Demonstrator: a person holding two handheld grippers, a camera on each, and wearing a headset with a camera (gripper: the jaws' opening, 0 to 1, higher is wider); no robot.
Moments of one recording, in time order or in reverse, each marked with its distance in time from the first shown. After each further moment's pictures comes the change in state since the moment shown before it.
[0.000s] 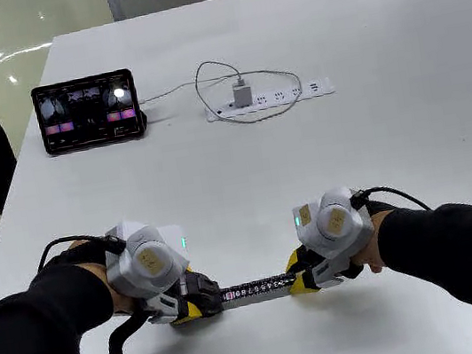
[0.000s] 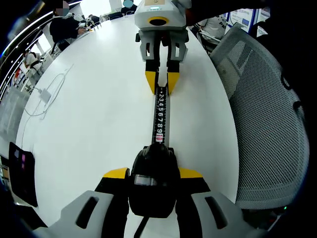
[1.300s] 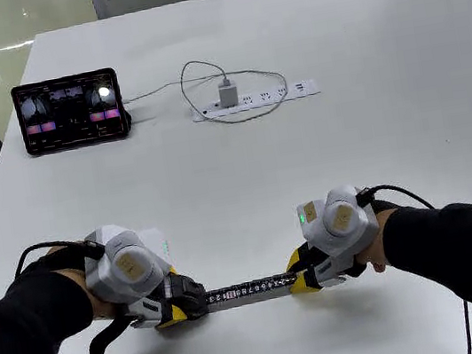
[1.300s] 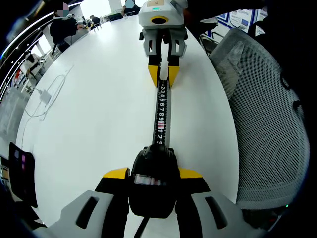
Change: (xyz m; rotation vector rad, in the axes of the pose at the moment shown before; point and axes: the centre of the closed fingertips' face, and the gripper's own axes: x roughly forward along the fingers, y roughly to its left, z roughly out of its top) left arm 0.000 0.000 0.001 0.004 -0.014 0.001; right arm -0.014 0.001 -0.017 0.034 -0.011 0.000
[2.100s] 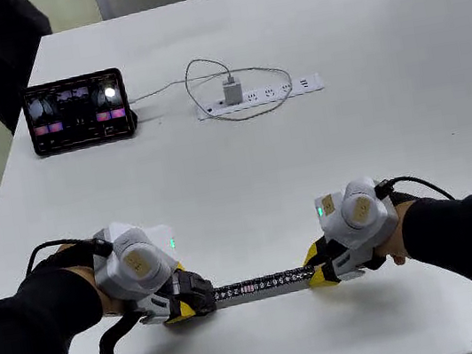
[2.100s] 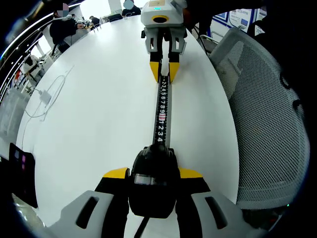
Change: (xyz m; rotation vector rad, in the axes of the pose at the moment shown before) left arm 0.000 0.000 0.000 0.003 -0.004 0.002; right arm -0.010 0.001 -0.013 0.003 0.011 -0.005
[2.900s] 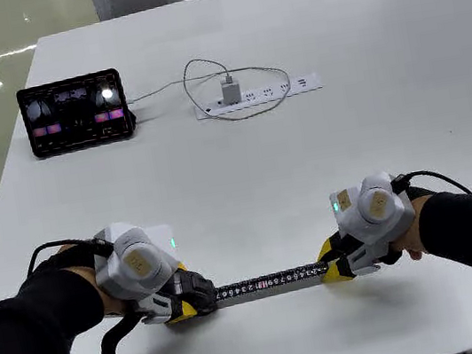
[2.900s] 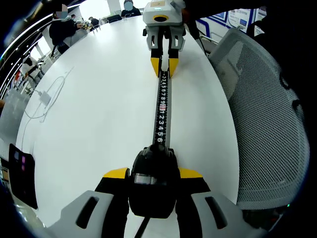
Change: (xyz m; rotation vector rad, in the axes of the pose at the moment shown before) left arm 0.000 0.000 0.000 0.007 -0.009 -0.003; right arm -0.013 -0.001 -0.015 0.013 0.018 -0.014
